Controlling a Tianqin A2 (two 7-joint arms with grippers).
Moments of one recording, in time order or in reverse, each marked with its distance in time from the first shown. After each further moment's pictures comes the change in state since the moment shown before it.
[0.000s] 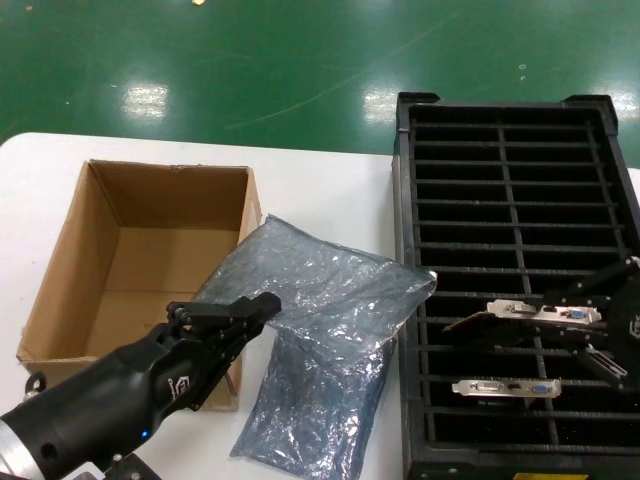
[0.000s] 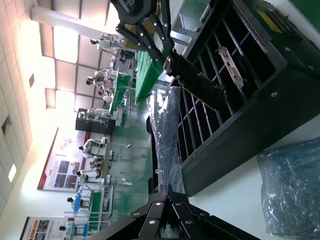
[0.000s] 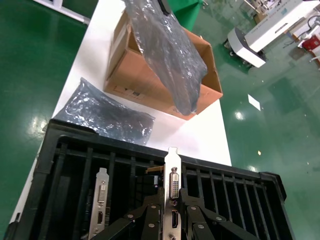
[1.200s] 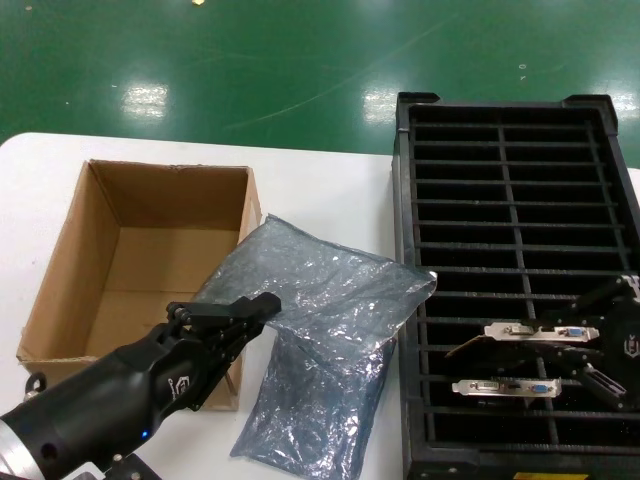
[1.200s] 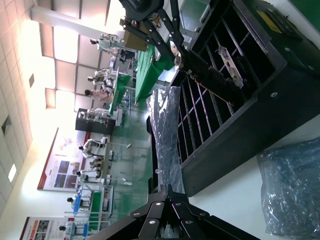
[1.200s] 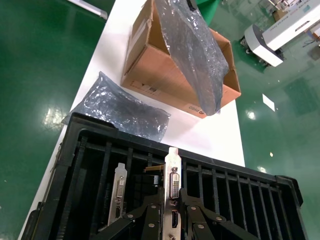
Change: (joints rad) left arm 0.000 0.000 0.000 0.000 0.000 0.000 0.000; right arm -0.002 0.010 -0.023 0.032 -0.034 -0.032 -0.002
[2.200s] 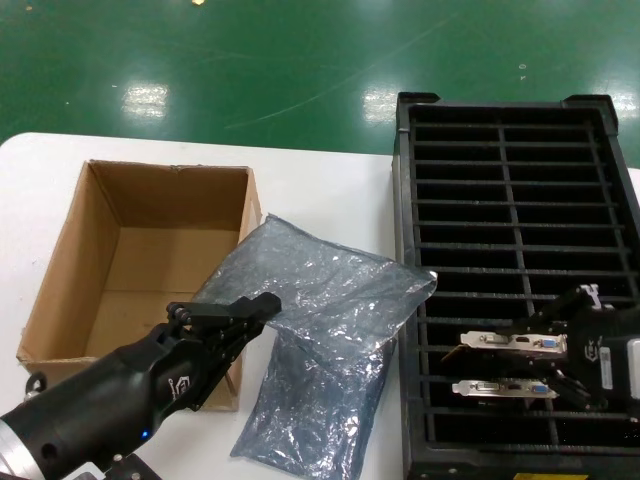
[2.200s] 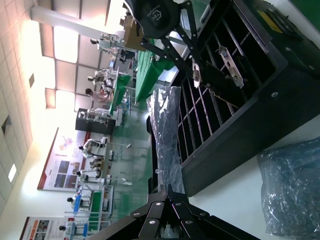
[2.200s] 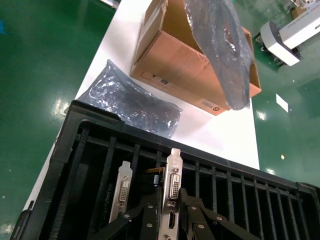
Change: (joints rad) left arm 0.000 0.000 0.000 0.000 0.000 0.000 0.000; right arm 0.072 -0.124 -0.095 -0.095 -0.122 -0.020 -0.044
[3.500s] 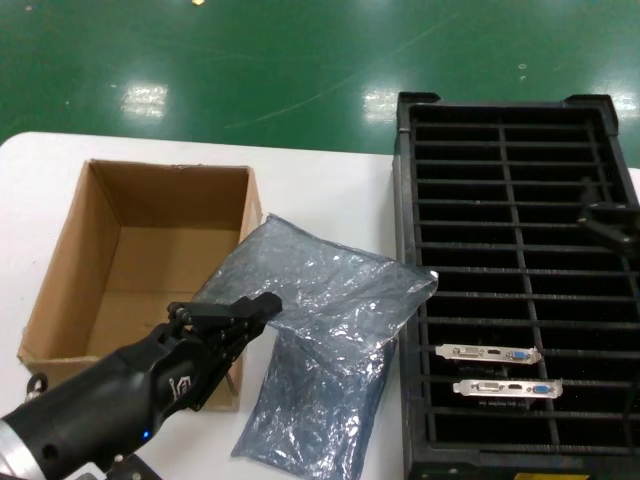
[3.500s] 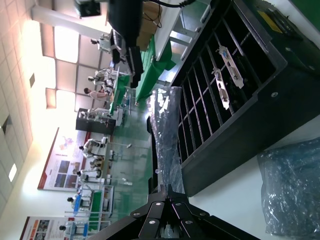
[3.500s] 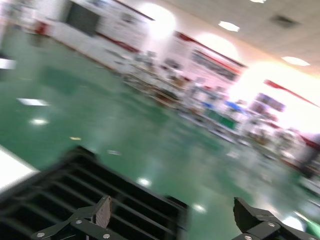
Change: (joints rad) left arm 0.000 0.000 0.000 0.000 0.000 0.000 0.000; right arm -0.287 -0.706 0.568 -0.053 -0.570 0.625 0.465
